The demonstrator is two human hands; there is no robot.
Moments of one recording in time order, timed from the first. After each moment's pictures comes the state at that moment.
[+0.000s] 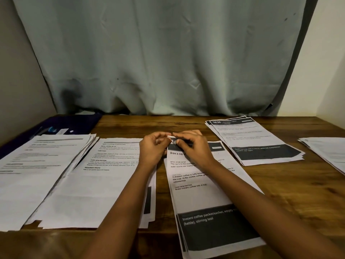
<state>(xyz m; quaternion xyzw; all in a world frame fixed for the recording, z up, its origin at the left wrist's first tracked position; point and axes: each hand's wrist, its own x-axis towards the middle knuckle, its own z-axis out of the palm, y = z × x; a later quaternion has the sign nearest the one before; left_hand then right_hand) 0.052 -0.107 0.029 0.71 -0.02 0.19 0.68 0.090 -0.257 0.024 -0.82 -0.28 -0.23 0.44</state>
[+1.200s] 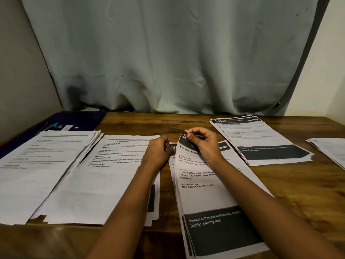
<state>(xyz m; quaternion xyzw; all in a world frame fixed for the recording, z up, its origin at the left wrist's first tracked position) 0.066 -0.094 0.015 0.90 -0.01 0.17 0.39 0.097 -0.260 0.022 -0.67 -0.19 -0.10 0.72</state>
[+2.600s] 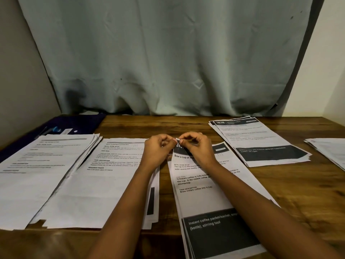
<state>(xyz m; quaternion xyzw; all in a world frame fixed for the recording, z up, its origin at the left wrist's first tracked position) 0.050 -0.102 0.033 0.80 -0.04 0.18 0.57 0.098 -0.253 0.015 -0.77 -0.25 -0.18 0.57</state>
